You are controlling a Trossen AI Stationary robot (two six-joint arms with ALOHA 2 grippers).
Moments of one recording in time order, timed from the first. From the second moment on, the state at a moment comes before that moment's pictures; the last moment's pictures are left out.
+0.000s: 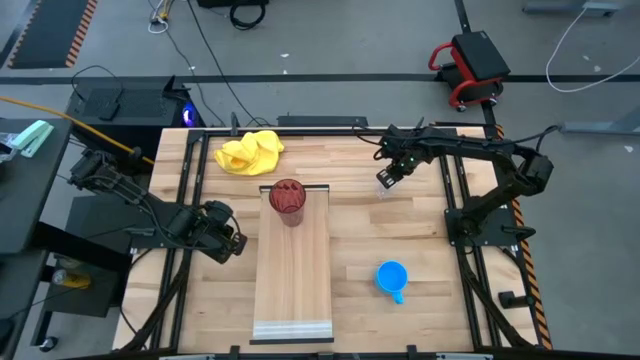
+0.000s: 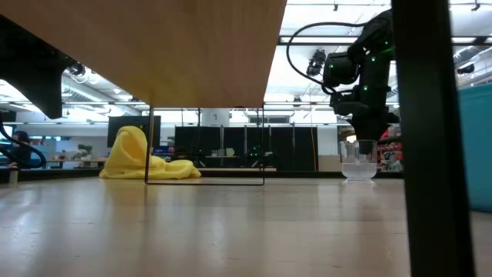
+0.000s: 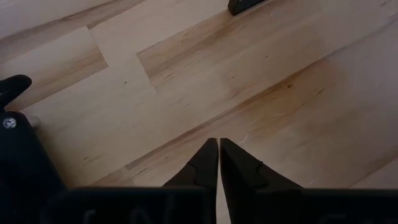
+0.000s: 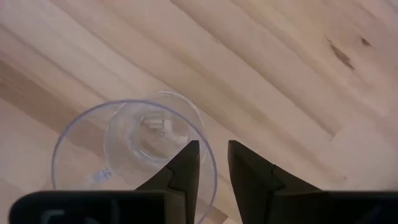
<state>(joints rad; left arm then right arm) -0.52 1.08 0.75 -1.07 -0.40 -1.59 -0.62 1.45 0.93 -0.85 0.03 0.34</state>
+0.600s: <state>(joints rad) -0.52 1.08 0.75 -1.07 -0.40 -1.59 -0.40 1.43 0.93 -0.87 0.03 0.64</state>
